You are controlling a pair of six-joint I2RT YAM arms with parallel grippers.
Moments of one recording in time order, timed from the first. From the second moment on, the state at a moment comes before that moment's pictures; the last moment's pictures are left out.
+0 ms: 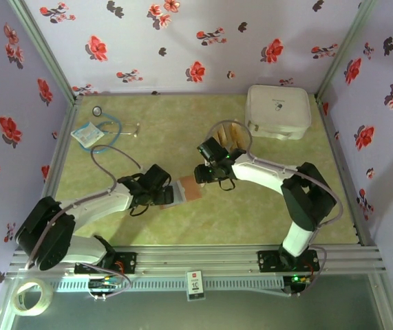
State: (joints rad) left arm -0.78 1.35 0.69 -0.56 -0.25 -0.75; right arm 0.76 1.73 1.13 -0.51 -0.02 0.48
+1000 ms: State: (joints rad) left arm -0.77 1.42 0.69 -0.55 -0.30 -0.75; right arm 0.76 1.74 1.05 -0.48 -0.03 0.48
